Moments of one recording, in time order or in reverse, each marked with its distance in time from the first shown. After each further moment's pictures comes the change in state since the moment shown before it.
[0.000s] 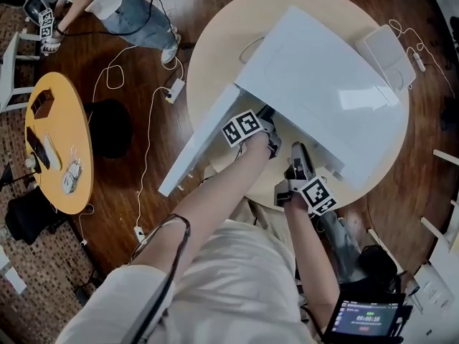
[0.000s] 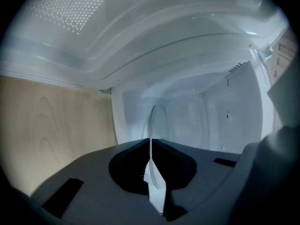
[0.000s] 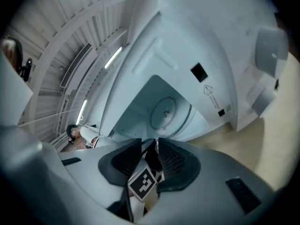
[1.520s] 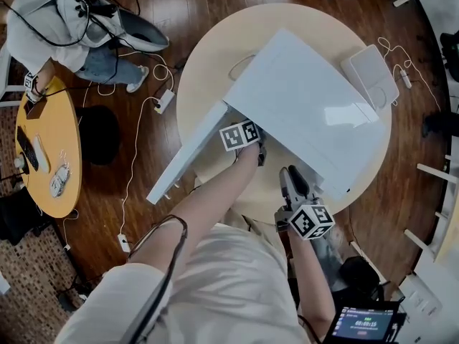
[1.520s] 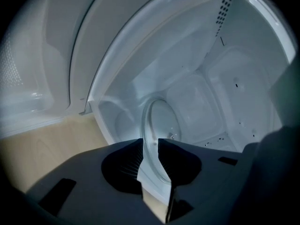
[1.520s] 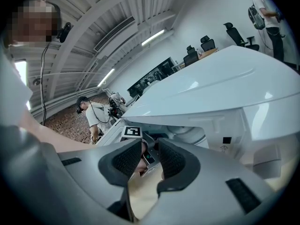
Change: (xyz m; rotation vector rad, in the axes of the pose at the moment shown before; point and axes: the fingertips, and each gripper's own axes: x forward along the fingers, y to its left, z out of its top) left arm 0.019 -0.001 0.006 0.322 0.062 0.186; right arm -0.041 0.051 0.018 -0.483 0.179 0.143
